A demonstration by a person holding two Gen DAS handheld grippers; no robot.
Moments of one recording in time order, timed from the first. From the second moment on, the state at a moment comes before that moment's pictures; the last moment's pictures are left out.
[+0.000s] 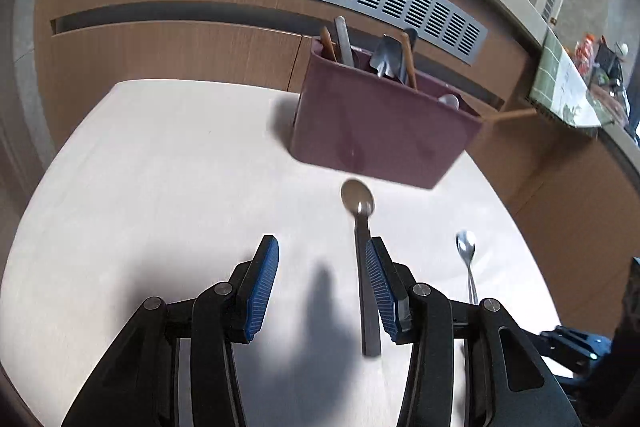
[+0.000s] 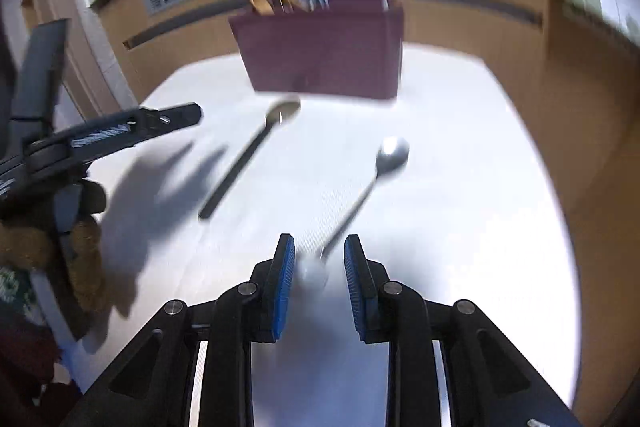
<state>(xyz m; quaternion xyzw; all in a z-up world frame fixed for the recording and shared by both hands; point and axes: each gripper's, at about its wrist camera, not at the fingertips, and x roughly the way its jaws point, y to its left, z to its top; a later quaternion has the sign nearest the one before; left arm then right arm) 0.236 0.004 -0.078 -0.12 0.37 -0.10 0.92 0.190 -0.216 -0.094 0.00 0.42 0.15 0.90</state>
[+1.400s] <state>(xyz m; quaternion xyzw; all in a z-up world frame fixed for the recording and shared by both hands) 0.284 -0.073 -0.102 0.04 0.44 -0.11 0.89 0.201 -0.229 -0.001 0.00 0.29 0.11 0.95</state>
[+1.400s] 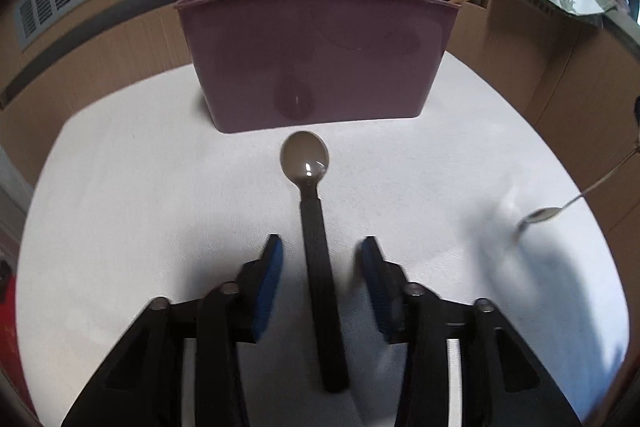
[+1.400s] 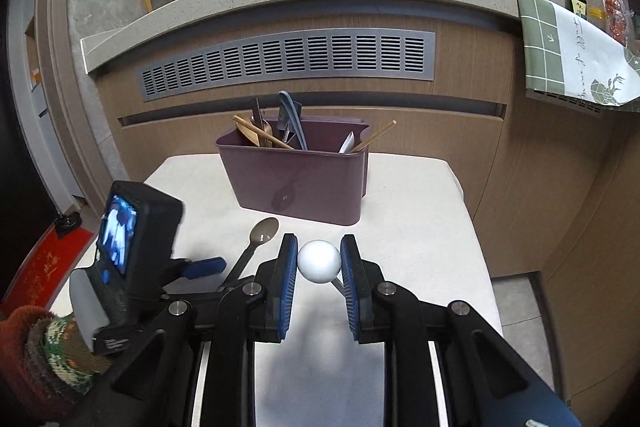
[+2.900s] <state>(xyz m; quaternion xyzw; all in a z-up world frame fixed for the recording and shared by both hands) 0.300 -0.079 -0.107 0.05 0.47 -0.18 0.86 0.204 -0.256 -0.004 0.05 0.30 0.11 0.95</state>
